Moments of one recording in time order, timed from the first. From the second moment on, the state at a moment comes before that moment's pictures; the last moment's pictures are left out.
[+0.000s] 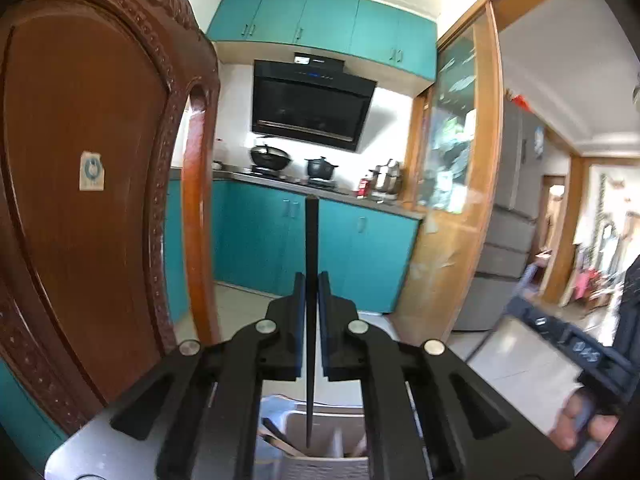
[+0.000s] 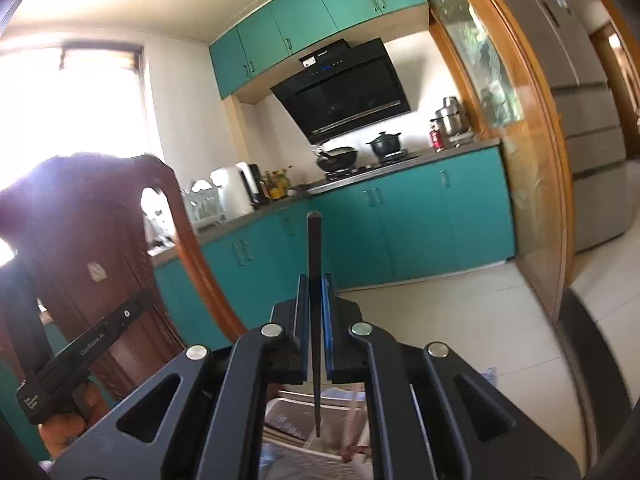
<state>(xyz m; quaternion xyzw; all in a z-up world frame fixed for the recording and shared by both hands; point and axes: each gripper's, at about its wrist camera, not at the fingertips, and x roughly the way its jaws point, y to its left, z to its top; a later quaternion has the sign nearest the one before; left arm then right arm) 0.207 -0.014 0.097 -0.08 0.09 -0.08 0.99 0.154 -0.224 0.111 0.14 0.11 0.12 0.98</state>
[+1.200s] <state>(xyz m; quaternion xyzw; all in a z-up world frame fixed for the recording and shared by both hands) 0.222 -0.048 0.024 -0.01 0.19 -0.07 0.98 0.124 -0.192 0.036 0.03 0.13 0.11 0.99</state>
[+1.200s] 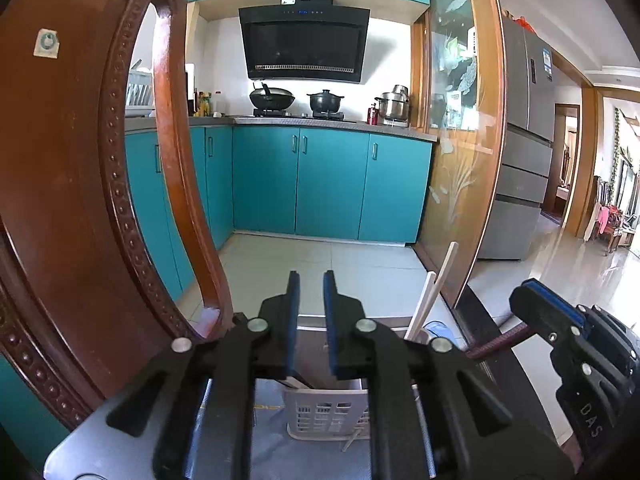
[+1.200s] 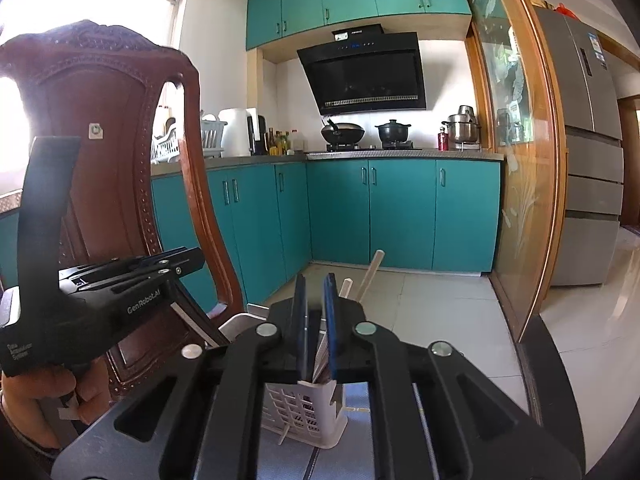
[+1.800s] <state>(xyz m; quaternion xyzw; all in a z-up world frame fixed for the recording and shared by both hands) 0.165 -0.034 -0.025 0.05 0.19 -0.03 0.98 0.050 -0.223 -0.002 0.07 0.10 0.07 0.99</state>
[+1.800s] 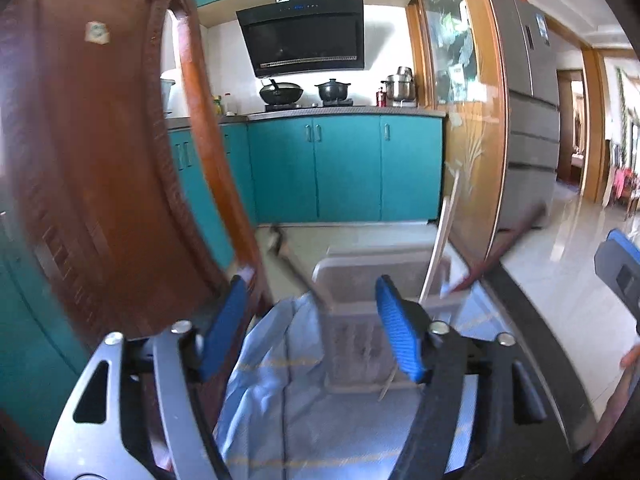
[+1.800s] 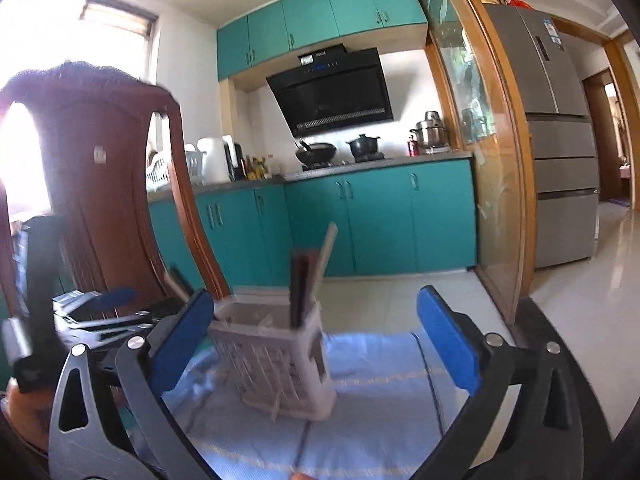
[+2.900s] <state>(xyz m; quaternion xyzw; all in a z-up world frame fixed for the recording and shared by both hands) -0.063 -0.013 -0.015 0.04 0.15 -0.04 0.99 -0.139 -0.176 0.009 -0.02 0.09 0.02 1.00</state>
